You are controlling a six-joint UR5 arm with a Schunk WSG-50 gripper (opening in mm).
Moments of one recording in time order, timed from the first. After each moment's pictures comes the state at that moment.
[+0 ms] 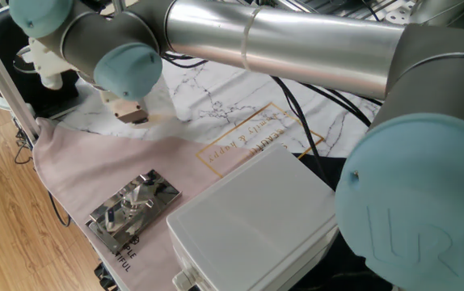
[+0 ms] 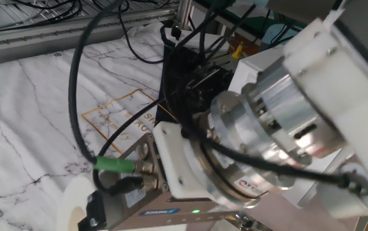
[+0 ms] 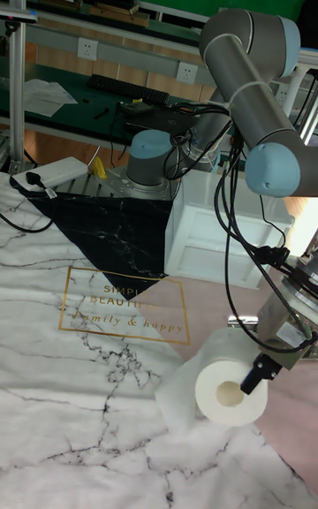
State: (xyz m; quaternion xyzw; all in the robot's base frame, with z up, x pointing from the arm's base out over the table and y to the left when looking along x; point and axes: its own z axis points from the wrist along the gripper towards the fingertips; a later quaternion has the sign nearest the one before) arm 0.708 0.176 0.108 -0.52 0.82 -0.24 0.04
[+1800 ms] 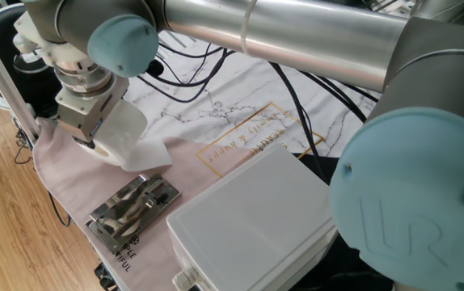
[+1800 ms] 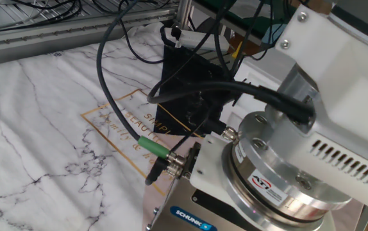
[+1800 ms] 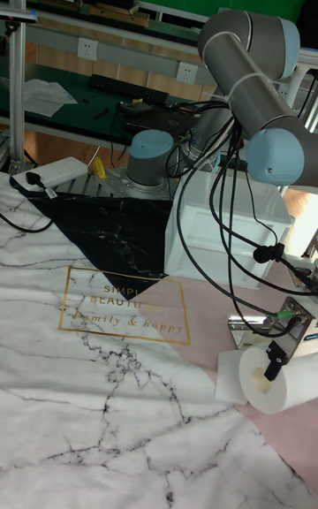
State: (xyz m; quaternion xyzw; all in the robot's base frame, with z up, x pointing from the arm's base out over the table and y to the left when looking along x) arm 0.679 0.259 0.094 -0.22 0.97 -0.06 0.08
